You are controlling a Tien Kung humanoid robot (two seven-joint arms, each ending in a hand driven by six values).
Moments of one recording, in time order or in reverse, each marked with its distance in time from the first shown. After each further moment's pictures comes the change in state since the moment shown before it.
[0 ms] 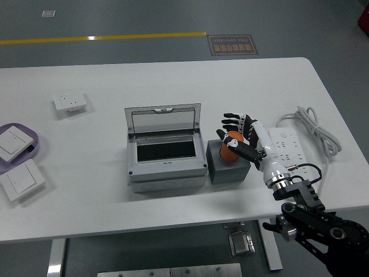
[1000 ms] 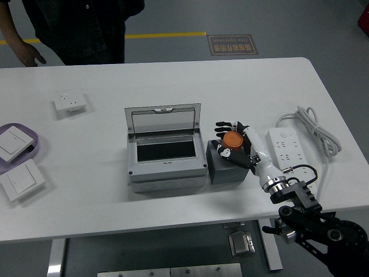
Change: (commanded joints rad) left arm -0.003 -0.006 0.002 -0.001 0.007 0.002 -0.002; right arm 0.015 -0.004 -0.039 -0.018 -0.020 0.007 -0.026
